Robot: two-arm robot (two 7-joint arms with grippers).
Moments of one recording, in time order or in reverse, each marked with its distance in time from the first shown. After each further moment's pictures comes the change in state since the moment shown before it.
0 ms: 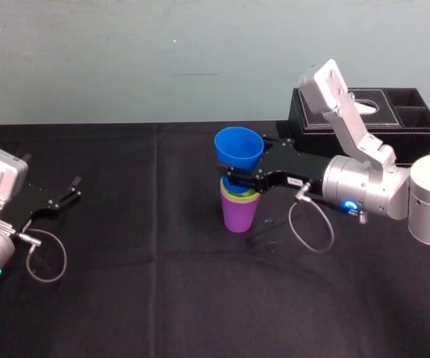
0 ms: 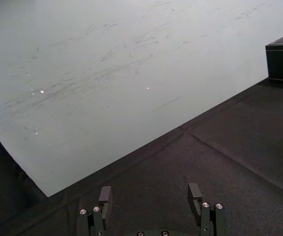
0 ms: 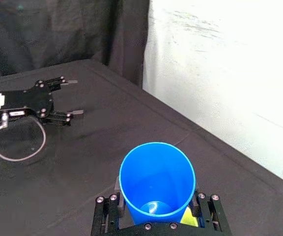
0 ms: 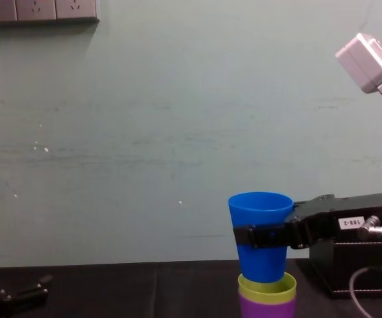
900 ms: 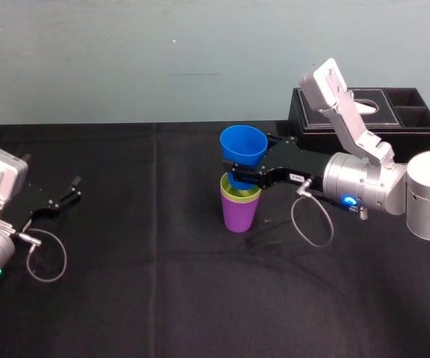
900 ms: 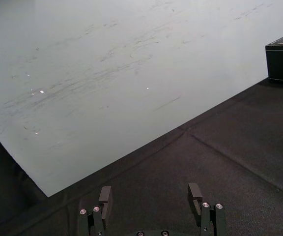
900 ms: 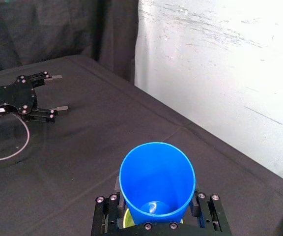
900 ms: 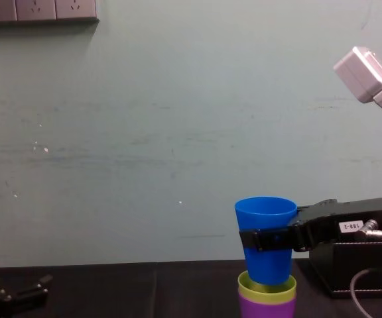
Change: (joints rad) left arm 0.000 0.000 0.000 0.000 0.000 0.000 0.000; right arm 0.026 -0.023 0.002 0.066 -0.017 -0.005 0.002
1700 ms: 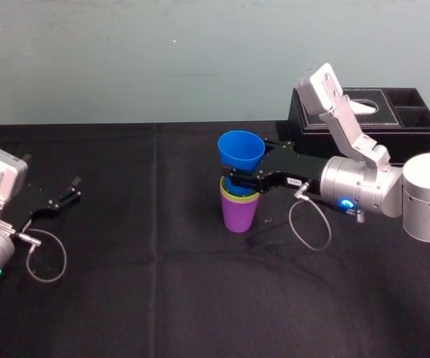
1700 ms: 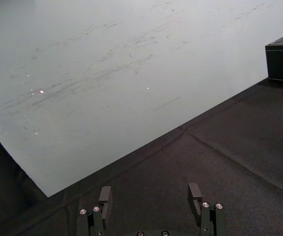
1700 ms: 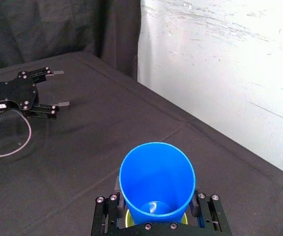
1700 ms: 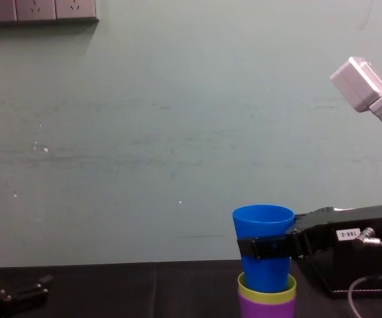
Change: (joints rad) left arm 0.000 0.000 0.000 0.000 0.000 0.000 0.000; right arm 0.008 -0.010 -0.008 0.030 -0.001 -0.005 0.018
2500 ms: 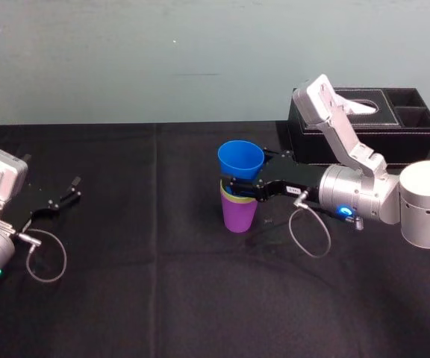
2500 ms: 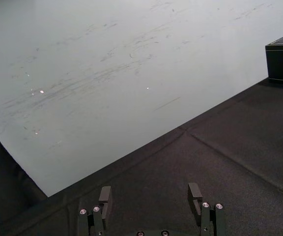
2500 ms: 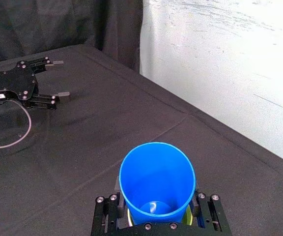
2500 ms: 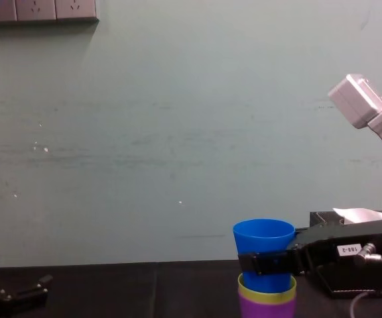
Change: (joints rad) left arm 0.000 0.000 0.000 0.000 0.000 0.000 0.000; right arm -0.006 -0.003 -0.010 0.025 -0.007 -0.010 0.009
